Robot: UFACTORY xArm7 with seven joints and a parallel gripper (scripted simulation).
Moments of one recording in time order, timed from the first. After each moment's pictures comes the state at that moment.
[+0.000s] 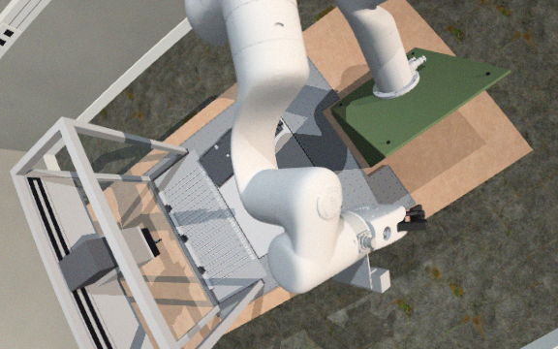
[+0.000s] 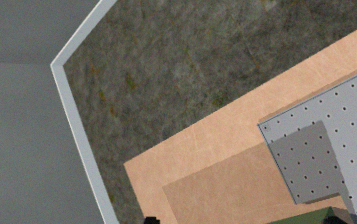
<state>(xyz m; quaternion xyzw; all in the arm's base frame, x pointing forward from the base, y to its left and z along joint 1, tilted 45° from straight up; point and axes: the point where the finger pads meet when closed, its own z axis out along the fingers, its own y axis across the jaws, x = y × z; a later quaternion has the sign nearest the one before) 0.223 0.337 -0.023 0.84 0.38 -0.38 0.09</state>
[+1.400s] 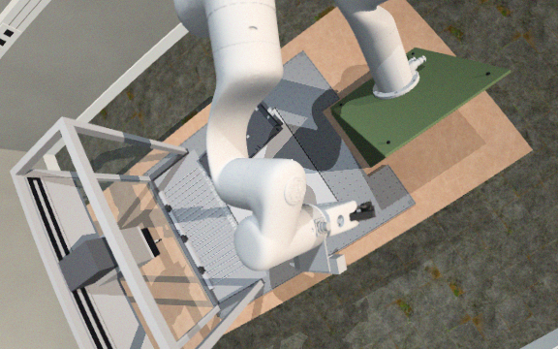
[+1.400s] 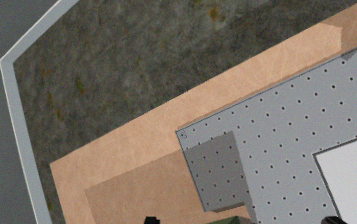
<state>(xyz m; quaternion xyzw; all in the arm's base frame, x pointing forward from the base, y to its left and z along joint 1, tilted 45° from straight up) 0.296 0.276 -0.022 0.82 0.44 -0.33 0.13</state>
